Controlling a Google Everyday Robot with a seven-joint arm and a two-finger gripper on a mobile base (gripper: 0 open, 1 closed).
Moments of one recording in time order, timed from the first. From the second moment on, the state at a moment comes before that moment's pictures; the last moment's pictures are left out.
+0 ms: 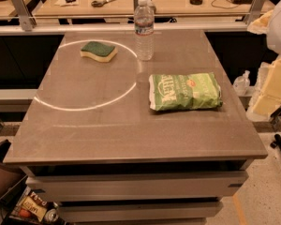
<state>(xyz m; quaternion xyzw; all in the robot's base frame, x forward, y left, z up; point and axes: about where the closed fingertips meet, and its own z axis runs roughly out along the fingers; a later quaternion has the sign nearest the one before) 0.438 -0.212 0.994 -0.60 0.78 -0.05 0.19</state>
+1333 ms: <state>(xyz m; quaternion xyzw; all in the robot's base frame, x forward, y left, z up) 0.493 -0.224 1.000 -0.53 0.78 0.00 0.34</state>
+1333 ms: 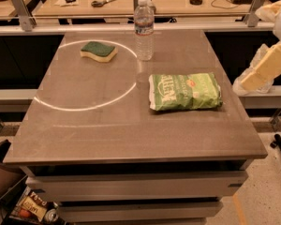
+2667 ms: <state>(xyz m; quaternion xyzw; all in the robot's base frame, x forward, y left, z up) 0.627 -0.184 0.993 -0.48 0.71 0.15 0.49</state>
